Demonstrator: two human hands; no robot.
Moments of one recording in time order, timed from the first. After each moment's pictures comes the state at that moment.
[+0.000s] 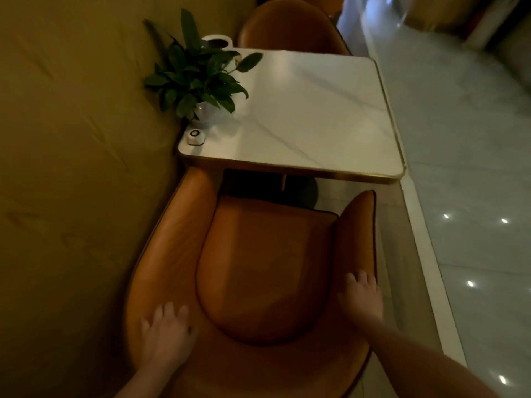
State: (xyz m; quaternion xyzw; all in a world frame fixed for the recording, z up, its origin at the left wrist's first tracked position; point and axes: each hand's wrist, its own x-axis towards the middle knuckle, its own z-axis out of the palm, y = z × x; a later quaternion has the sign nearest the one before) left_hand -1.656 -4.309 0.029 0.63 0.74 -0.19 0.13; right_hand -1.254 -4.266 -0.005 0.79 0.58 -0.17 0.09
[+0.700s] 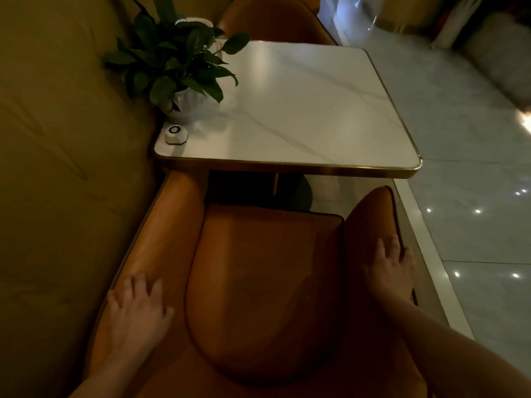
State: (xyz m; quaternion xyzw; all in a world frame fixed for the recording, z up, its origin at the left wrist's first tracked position) left_hand -1.725 -4.182 -0.061 0.68 0.72 -0.13 0.03; right_hand -1.234 -4.176 -0.057 0.87 0.48 -0.07 0.07
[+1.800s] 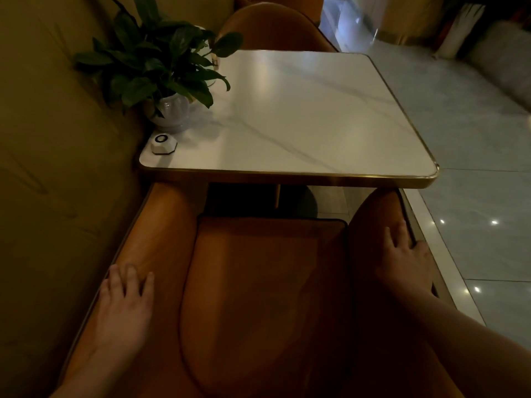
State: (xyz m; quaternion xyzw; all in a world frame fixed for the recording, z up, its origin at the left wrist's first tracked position) left_hand -1.719 -4.119 -0.093 0.75 0.65 -0.11 -0.08; right_hand -1.195 -4.109 -0.070 0.84 0.54 -0.02 0.08
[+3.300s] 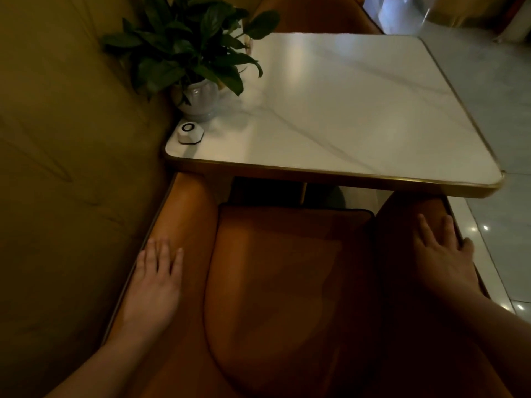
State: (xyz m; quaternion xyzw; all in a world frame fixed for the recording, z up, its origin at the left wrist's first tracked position) left_hand -1.710 -4.093 -0.094 0.74 0.64 -0.13 -0.13; right_hand -1.182 -4.063 -0.056 0.72 0.65 0.03 0.24
